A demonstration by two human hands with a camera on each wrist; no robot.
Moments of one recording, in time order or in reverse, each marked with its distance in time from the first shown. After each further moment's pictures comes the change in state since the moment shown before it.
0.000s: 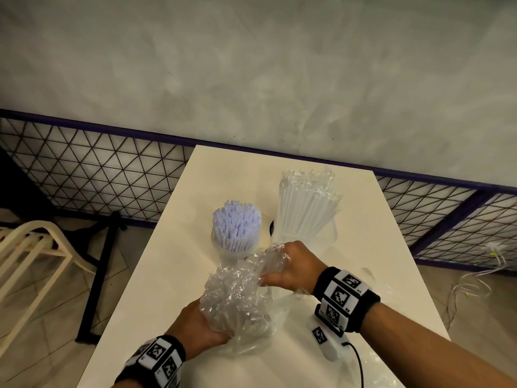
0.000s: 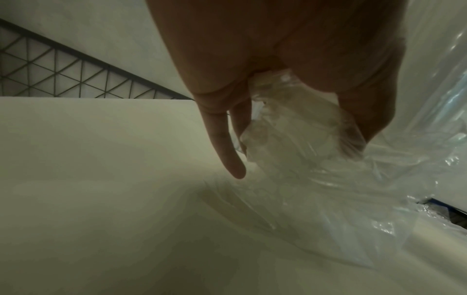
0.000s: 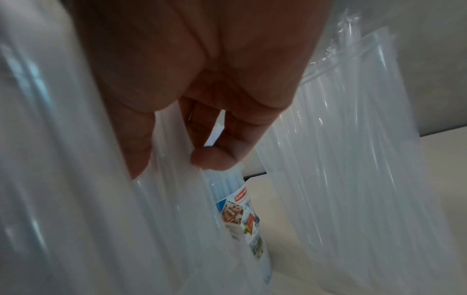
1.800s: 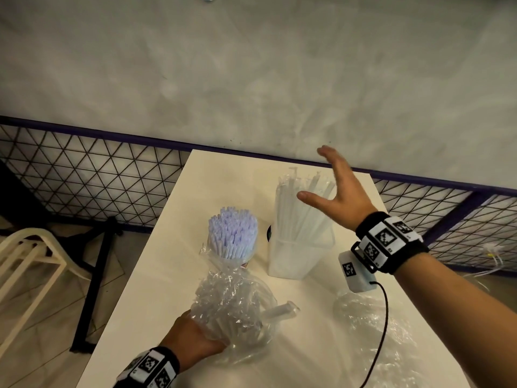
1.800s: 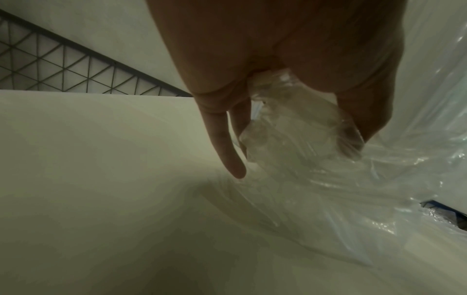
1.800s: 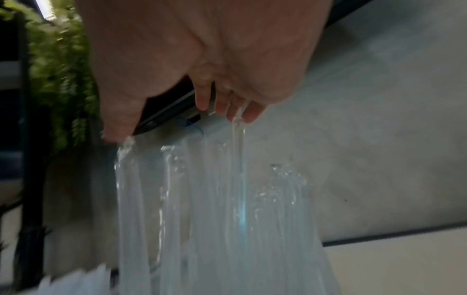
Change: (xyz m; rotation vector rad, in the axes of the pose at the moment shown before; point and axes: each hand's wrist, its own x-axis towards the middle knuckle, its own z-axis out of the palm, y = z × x) left_hand 0.016 -0.029 0.003 0.052 0.032 0.024; right_hand 0.029 -0.008 -0.129 -0.260 0.559 -0.204
